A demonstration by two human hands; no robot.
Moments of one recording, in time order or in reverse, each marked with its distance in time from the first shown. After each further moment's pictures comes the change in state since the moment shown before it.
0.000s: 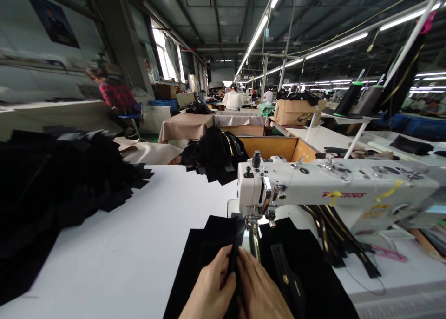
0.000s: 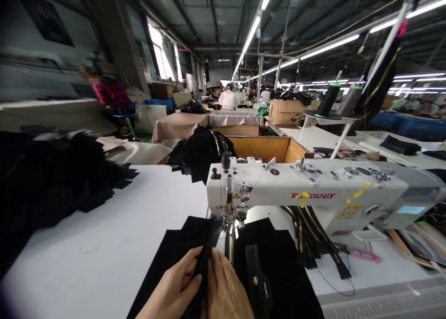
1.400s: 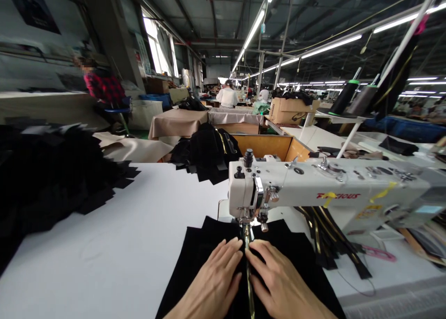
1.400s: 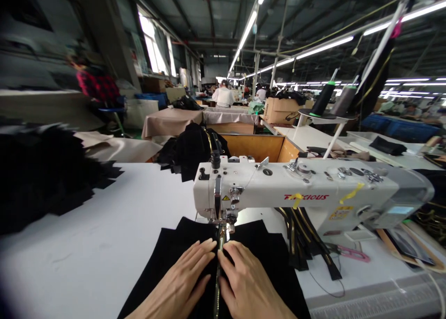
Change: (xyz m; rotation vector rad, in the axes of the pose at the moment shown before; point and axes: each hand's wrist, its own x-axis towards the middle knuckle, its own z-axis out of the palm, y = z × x) left_hand 0.030 0.000 0.005 0.780 0.028 0.727; right_hand 0.009 0.033 -0.072 0.083 -0.022 0.122
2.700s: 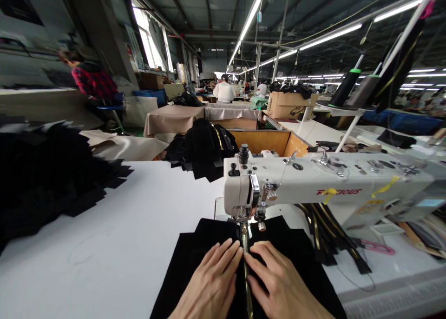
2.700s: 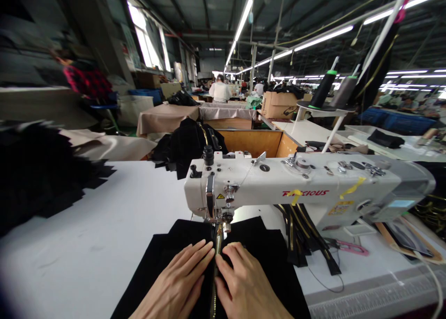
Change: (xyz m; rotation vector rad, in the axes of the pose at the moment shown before) left_hand -0.004 0.000 0.004 0.170 0.049 0.042; right_hand -0.006 0.003 0.010 0.025 0.109 -0.022
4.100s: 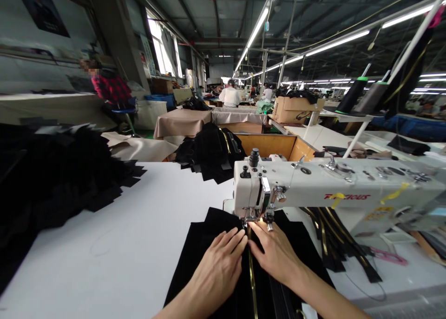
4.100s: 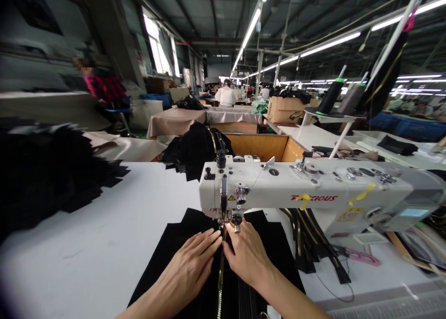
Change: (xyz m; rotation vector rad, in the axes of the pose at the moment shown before) left_hand 0.017 -0.015 0.001 -0.048 -0.093 -0.065; right_hand 0.047 0.027 0.015 -0.170 -0.025 0.122
